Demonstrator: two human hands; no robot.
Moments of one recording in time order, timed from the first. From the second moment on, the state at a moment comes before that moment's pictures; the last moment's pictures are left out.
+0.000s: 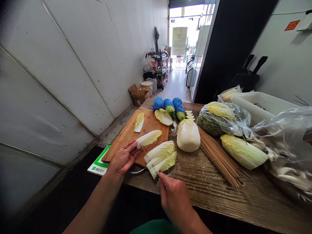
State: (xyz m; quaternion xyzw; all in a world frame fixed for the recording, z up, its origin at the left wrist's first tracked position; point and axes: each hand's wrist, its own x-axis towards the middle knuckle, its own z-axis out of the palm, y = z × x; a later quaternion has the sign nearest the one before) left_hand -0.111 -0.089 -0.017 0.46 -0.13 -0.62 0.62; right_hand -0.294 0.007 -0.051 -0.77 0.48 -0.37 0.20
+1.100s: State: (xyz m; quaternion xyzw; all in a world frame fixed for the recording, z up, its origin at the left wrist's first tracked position) left_hand -0.109 -0.088 -0.017 0.46 -0.13 -0.65 0.60; right_hand -0.287 0.004 -0.042 -0.75 0.50 -0.37 0.23
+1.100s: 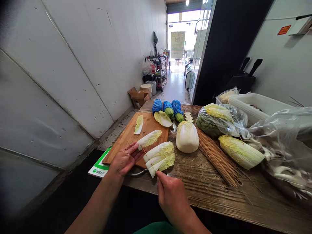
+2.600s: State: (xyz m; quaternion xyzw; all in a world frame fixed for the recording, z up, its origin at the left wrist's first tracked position) left_hand -0.110 -0.090 -0.013 0.45 -0.17 -0.66 0.57; right_hand -0.289 0.001 -0.041 -0.76 0.51 -0.35 0.19
